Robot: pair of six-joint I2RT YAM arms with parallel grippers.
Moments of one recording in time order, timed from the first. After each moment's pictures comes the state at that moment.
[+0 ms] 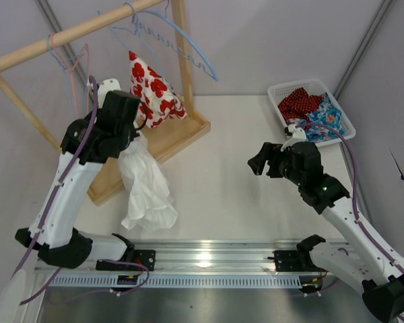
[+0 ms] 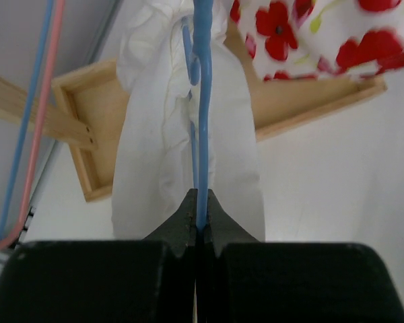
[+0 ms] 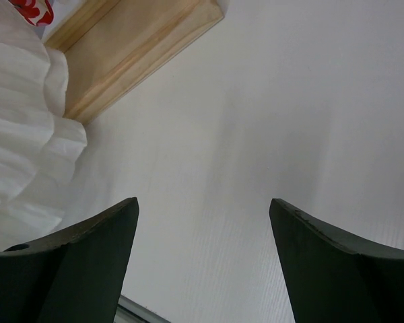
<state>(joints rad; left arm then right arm) -0.55 1.25 1.77 -1.31 -0.70 -0.59 0.47 0.90 0.87 -0.40 -0.05 0.47</state>
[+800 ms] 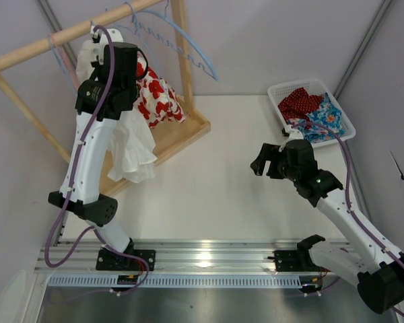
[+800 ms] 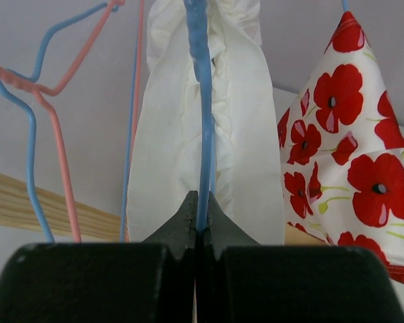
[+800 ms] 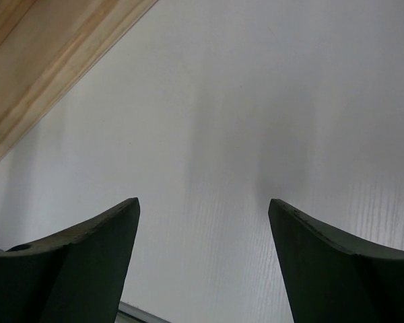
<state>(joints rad) -0.38 1.70 2.36 -1.16 -0.90 -0.20 0.43 0.94 0.85 -0.46 -0.02 0.48</state>
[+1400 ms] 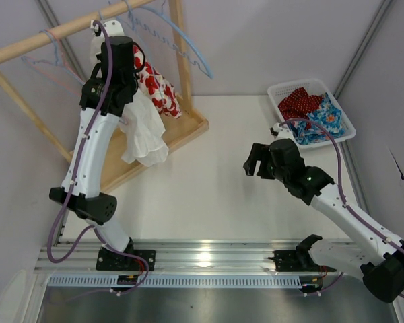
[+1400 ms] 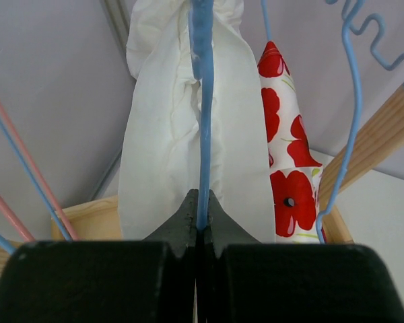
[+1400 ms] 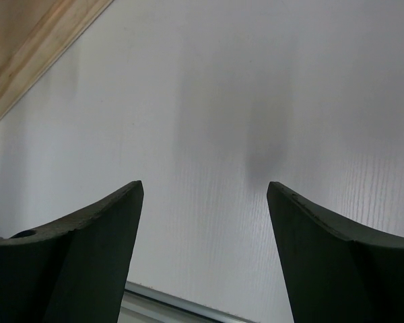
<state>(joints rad) -0.32 1.71 2.27 -0.87 -0.70 -0.20 0.59 1.03 0.93 -0.52 0.16 0.56</state>
